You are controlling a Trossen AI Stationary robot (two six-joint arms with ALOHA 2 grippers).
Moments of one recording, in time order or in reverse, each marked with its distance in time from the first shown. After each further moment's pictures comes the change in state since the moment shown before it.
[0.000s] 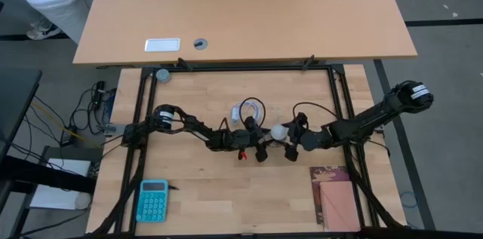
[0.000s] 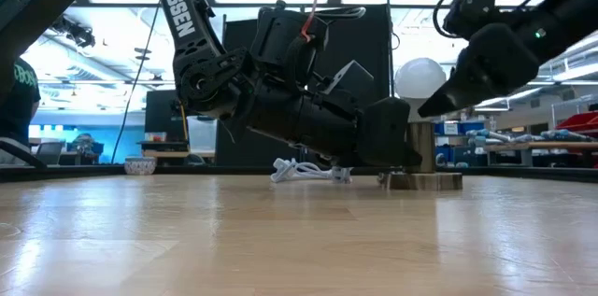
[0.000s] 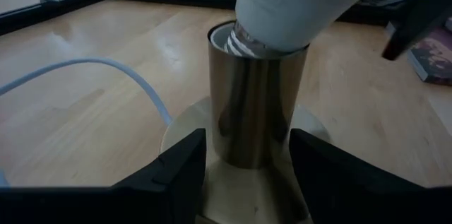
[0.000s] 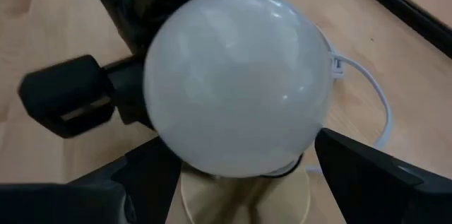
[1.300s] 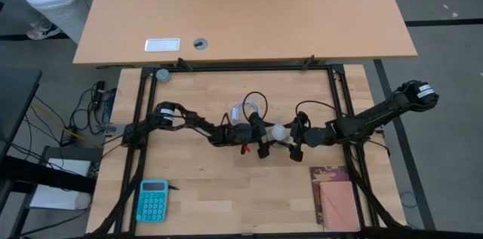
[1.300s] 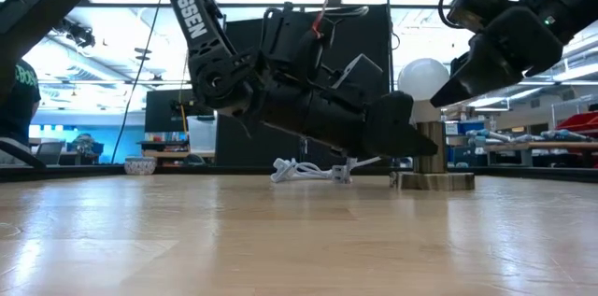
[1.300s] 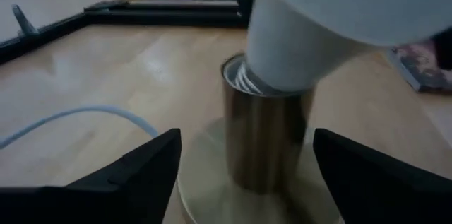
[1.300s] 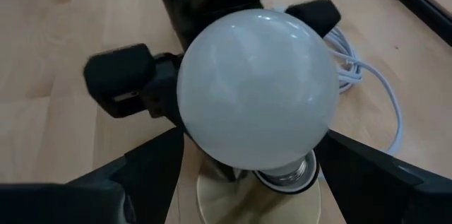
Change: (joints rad) left arm 0.046 0.012 0.048 0.009 0.115 0.095; right arm -0.016 -0.106 0.003 -0.089 -0.112 -0.078
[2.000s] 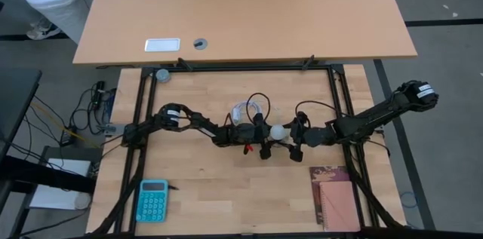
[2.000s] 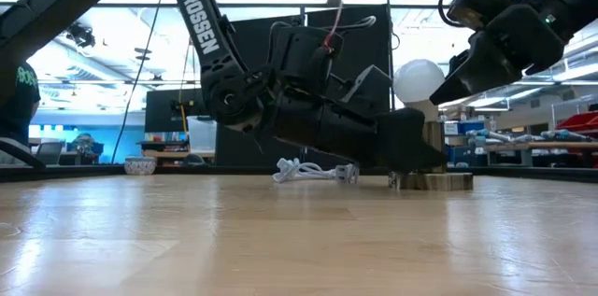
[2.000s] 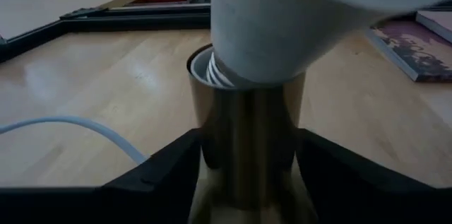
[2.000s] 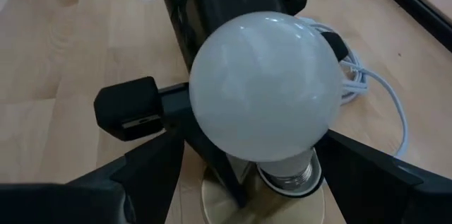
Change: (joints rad) left arm 0.013 0.073 0.066 0.027 0.060 0.055; right arm 0.004 -0.003 0.000 0.014 -0.006 -0.020
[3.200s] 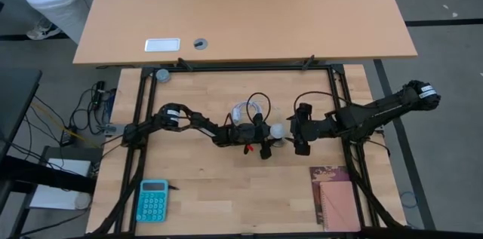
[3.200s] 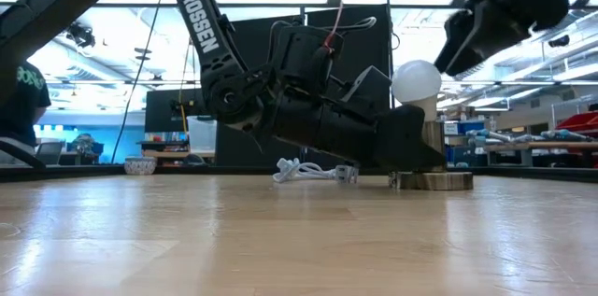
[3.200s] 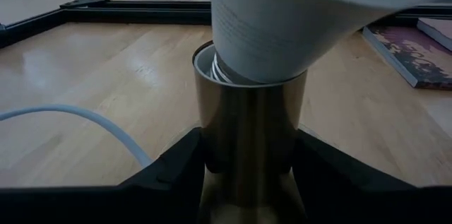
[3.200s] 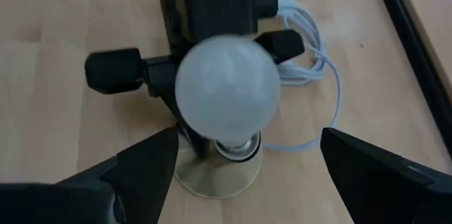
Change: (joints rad) left arm 0.000 -0.003 -0.001 -0.019 -0.002 -0.053; right arm -0.042 -0.015 0.342 -0.619 -0.041 -0.089
